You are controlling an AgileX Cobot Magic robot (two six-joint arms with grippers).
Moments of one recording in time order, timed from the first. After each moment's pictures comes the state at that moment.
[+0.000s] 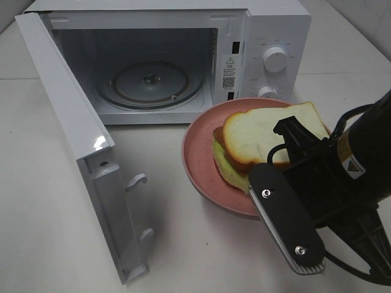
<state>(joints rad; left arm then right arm) 0.03 0.00 -0.52 -0.07 1.08 -0.01 0.84 1.32 -0.72 -0.25 0.70 -1.00</state>
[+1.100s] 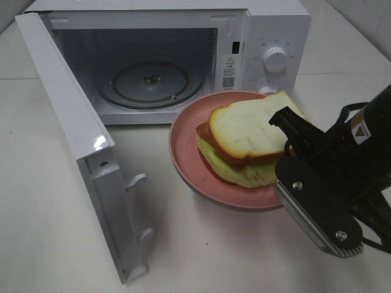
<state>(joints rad) 0.03 0.00 -0.52 -0.07 1.08 -0.01 0.63 1.32 -0.71 0.00 0.62 -1.57</state>
